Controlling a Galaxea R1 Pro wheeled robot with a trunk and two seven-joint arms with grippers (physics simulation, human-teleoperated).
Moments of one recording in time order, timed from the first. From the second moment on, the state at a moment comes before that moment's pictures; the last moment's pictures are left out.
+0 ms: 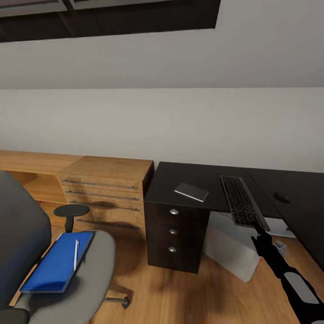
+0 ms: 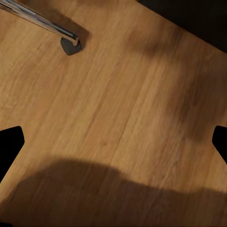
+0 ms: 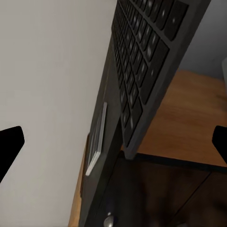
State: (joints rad) left arm -0.11 -0.14 -0.09 -0.49 0.33 -0.16 0.07; right arm -0.45 -0.27 -0.26 -0.67 -1.32 0.26 0.52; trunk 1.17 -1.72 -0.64
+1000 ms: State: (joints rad) left arm -0.11 -0.14 -0.09 -0.45 0.33 -0.17 0.07; right arm -0.45 -0.28 -0.27 -0.67 -1.32 0.26 0.53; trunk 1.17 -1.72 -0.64
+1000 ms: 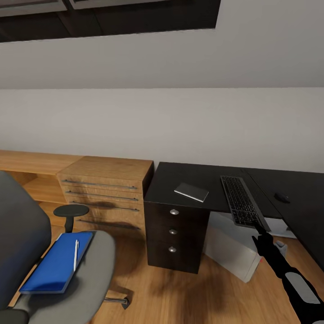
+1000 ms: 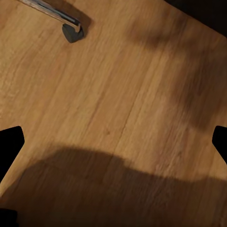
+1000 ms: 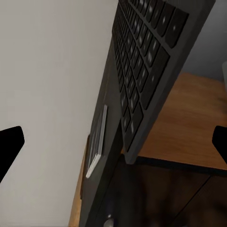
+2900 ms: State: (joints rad) left arm -0.11 -0.14 -0.09 -0.45 0.32 -0.17 0.06; right arm -0.45 -0.28 -0.39 -0.61 -1.33 0.35 0.51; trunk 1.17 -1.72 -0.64
